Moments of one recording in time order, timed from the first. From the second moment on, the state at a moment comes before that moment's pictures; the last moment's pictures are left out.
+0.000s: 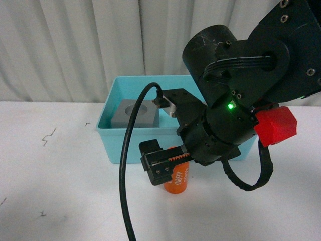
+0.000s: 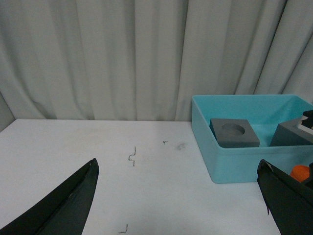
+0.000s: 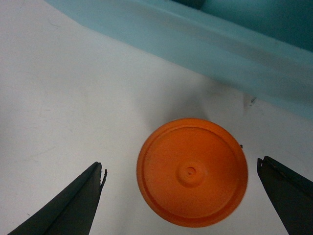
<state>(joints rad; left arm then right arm) 0.00 0.01 0.01 0.00 0.00 -0.01 0.48 2.09 1.29 -0.23 -0.15 0.03</state>
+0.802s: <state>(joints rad) 0.00 0.01 0.01 0.00 0.00 -0.01 0.48 2.09 1.28 -0.21 -0.14 0.03</state>
